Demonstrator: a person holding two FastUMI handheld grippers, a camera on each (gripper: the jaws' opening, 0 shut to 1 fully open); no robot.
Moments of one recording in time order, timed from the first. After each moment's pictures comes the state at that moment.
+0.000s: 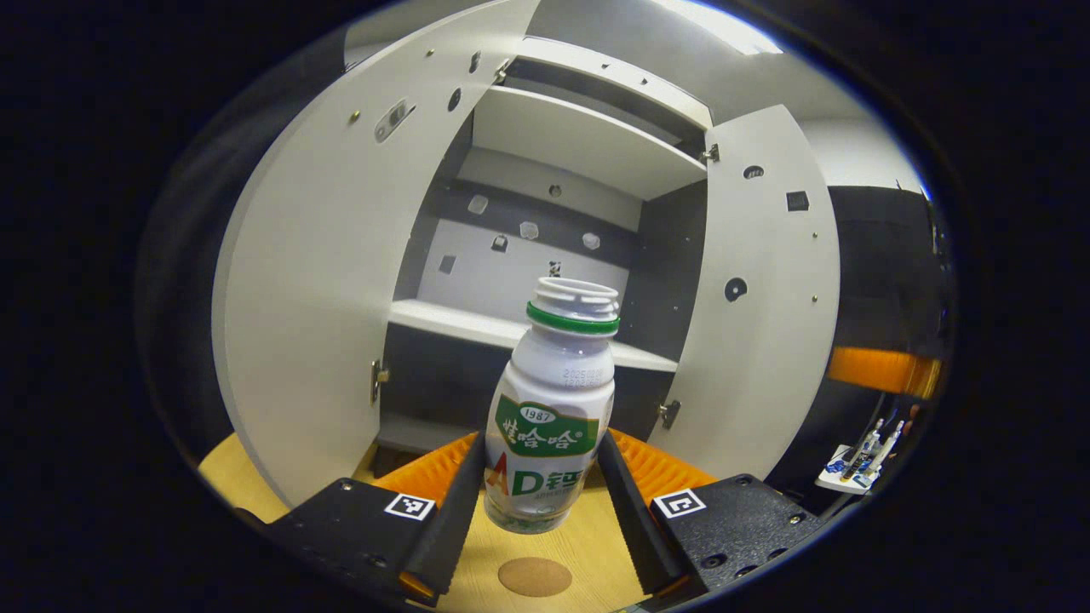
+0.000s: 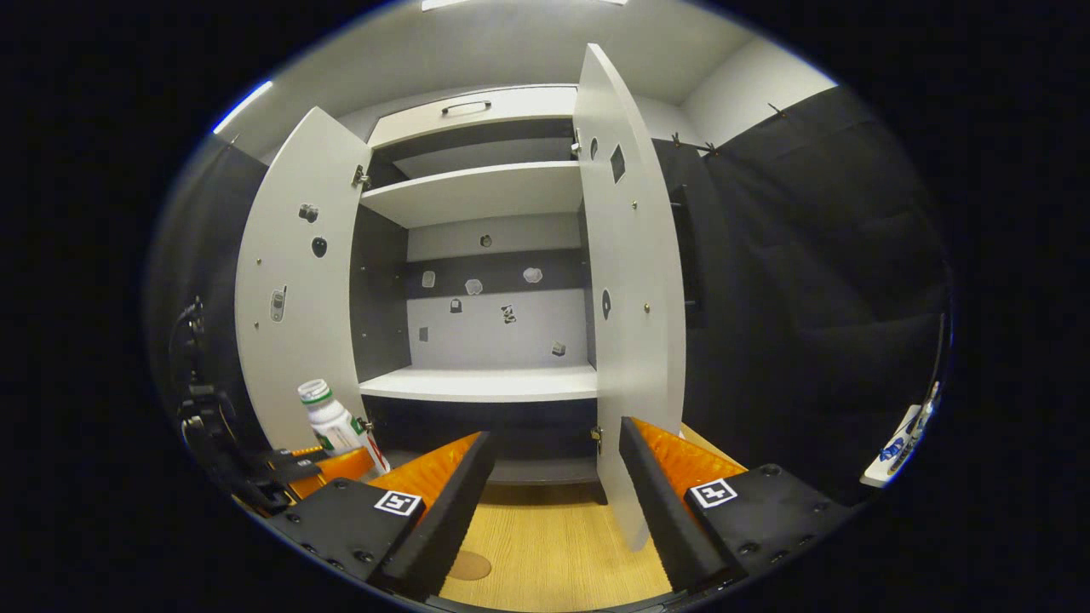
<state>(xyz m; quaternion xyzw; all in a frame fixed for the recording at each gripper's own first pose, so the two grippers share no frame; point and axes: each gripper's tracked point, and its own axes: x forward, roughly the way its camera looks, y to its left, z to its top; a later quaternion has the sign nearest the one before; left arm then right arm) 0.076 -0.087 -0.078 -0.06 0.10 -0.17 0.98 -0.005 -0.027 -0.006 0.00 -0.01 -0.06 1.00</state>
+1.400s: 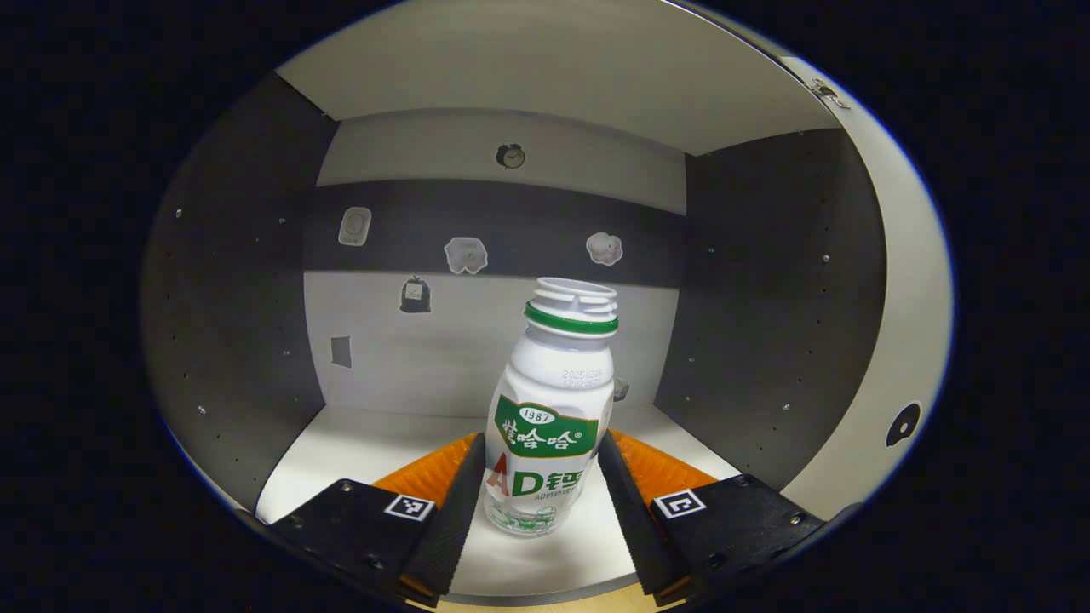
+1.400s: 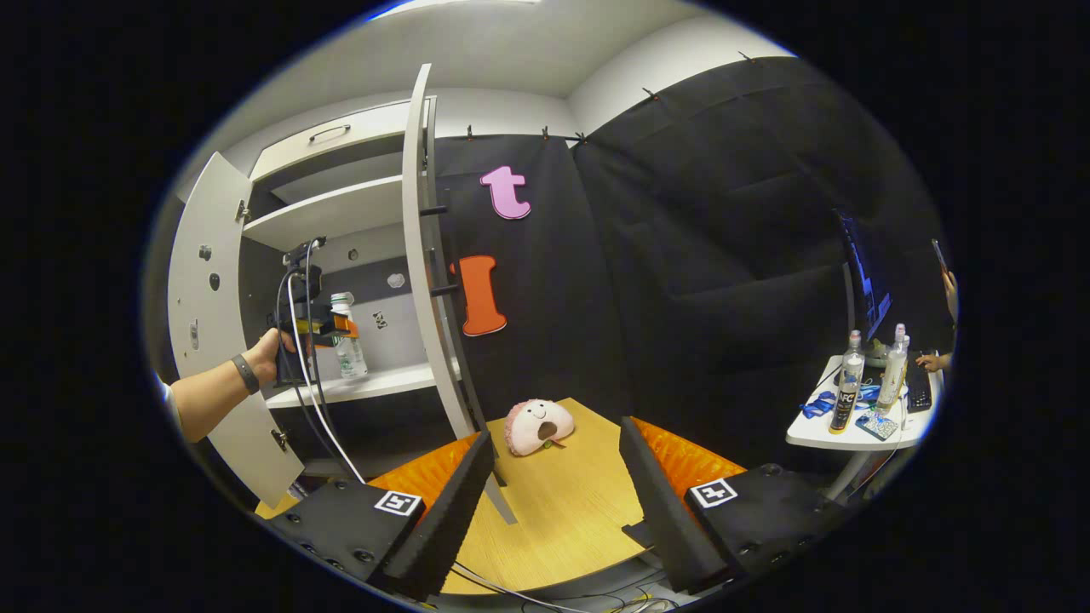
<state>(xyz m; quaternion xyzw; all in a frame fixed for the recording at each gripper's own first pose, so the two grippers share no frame) 0.395 -0.214 -0.063 0.03 0.21 -0.15 0.97 -0.099 -0.184 -0.031 0.08 -0.01 -0.23 0.97</state>
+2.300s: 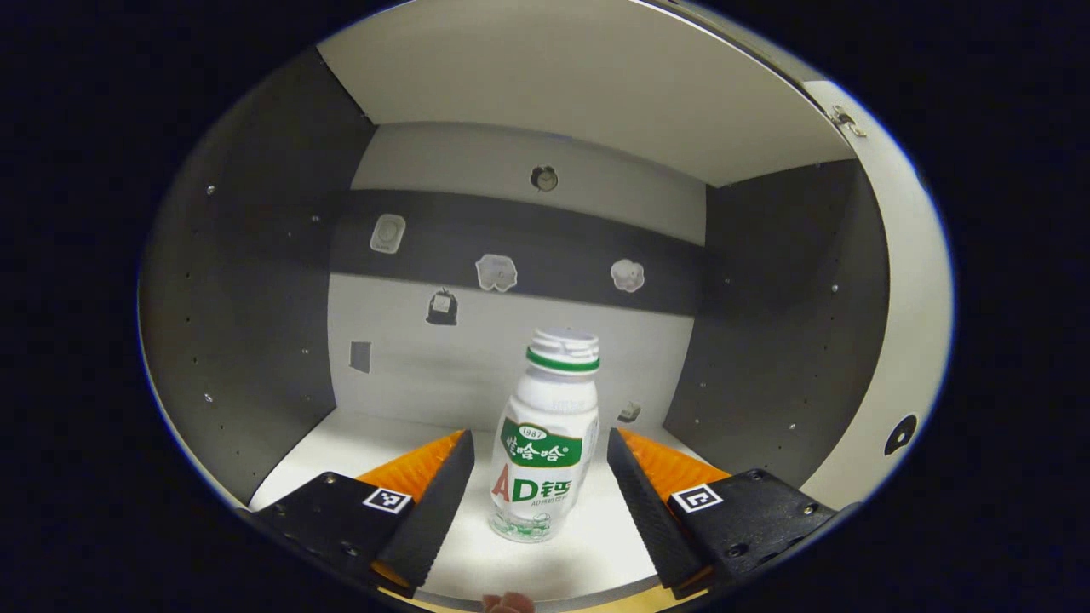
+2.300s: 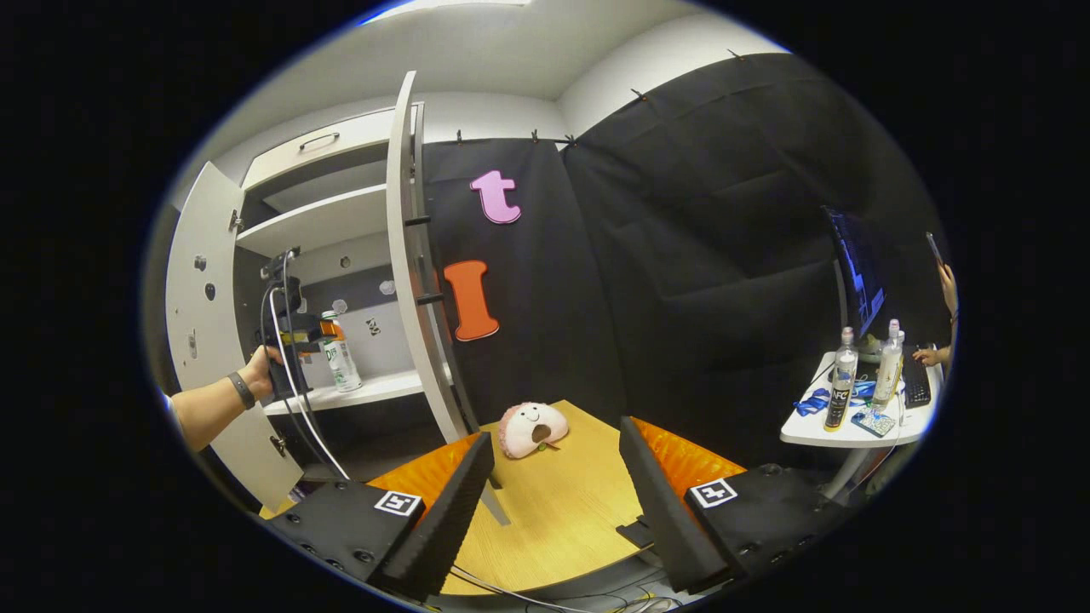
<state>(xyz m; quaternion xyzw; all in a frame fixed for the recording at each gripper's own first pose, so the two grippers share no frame) 0.391 -0.188 -0.016 -0.02 0.11 -0.12 0.99 -0.108 -0.192 -0.029 0.08 -0.02 -0.23 0.97</state>
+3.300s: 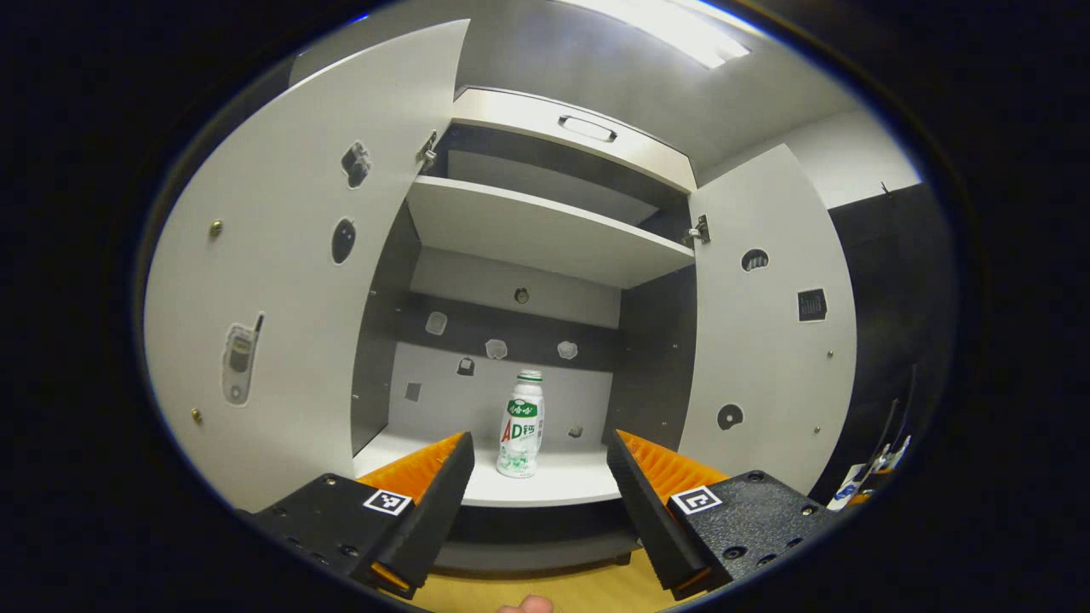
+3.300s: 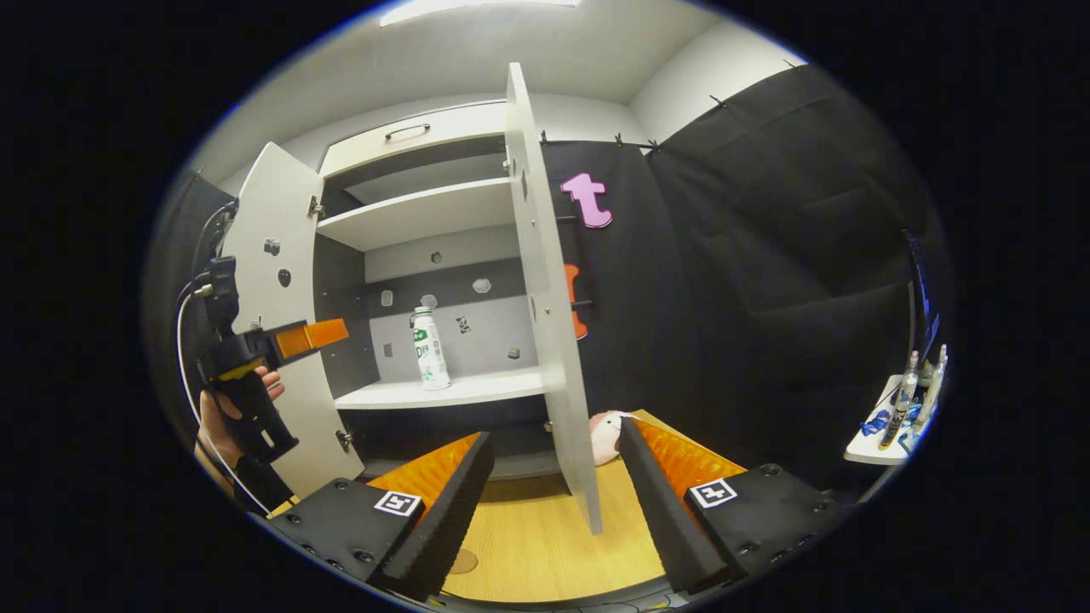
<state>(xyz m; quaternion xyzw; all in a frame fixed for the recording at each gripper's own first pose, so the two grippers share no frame) 0.134 -0.118 0.048 -0.03 0.01 -0.16 0.99 -0.052 -0.078 -0.002 0.04 -0.02 -0.10 0.99</state>
